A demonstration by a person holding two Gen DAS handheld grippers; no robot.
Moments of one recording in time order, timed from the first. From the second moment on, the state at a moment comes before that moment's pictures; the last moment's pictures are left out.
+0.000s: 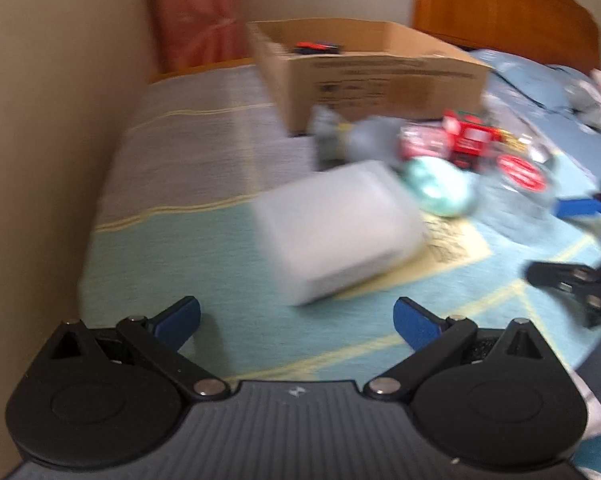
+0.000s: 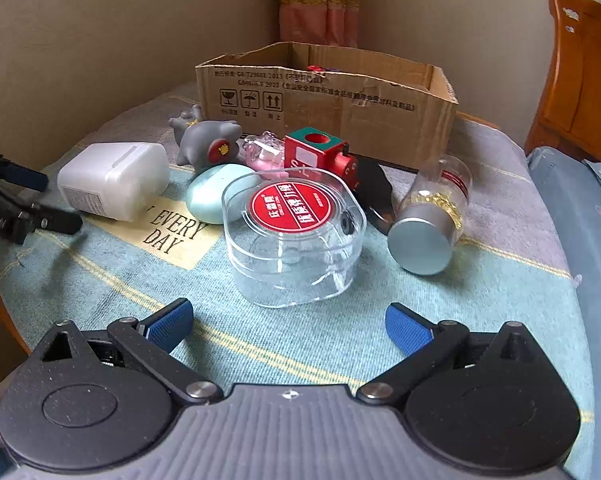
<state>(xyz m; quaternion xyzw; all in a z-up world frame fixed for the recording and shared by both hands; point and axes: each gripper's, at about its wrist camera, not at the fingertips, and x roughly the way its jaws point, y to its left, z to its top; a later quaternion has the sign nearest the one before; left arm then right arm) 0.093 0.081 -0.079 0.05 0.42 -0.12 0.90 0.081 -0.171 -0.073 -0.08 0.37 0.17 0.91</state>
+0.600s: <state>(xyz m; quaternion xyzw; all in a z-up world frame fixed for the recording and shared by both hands) 0.114 0.054 -0.084 0.05 0.43 -0.11 0.90 0.097 -0.148 -0.072 -0.11 0.36 0.24 0.89</state>
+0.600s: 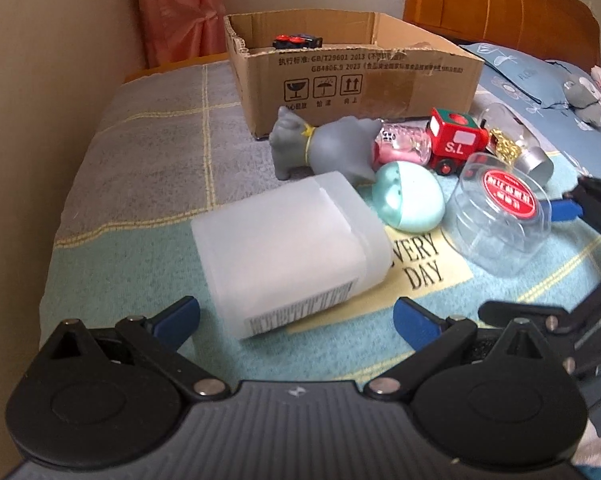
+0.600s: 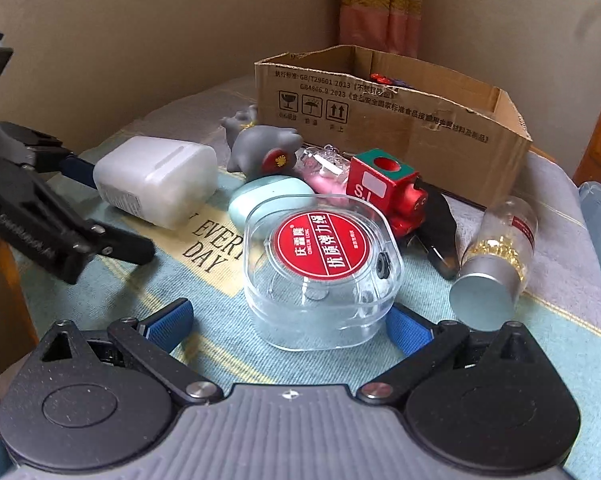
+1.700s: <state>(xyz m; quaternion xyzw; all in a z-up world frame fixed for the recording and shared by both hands) 0.154 0.053 -0.072 0.02 0.45 -0.06 0.89 0.131 -0.136 -0.055 -0.16 0.40 0.23 0.87</state>
